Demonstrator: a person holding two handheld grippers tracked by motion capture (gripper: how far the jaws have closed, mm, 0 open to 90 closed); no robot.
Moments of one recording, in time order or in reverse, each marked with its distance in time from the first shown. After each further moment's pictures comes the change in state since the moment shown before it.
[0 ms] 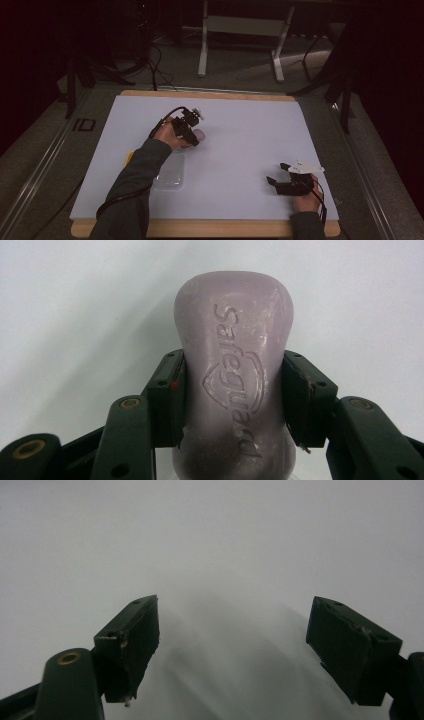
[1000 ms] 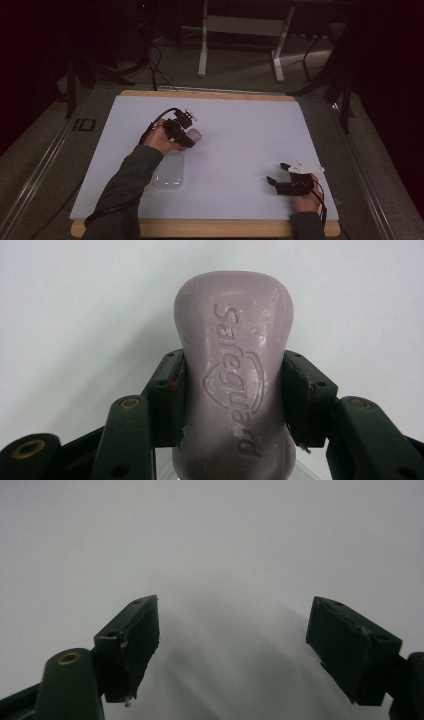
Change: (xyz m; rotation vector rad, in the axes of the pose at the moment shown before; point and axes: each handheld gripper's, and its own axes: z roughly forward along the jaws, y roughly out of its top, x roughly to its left) left arm -0.011 -0.024 -0.030 -0.076 0.006 0.016; right arm 0.000 0.000 0.000 -0.002 -0.002 -0.001
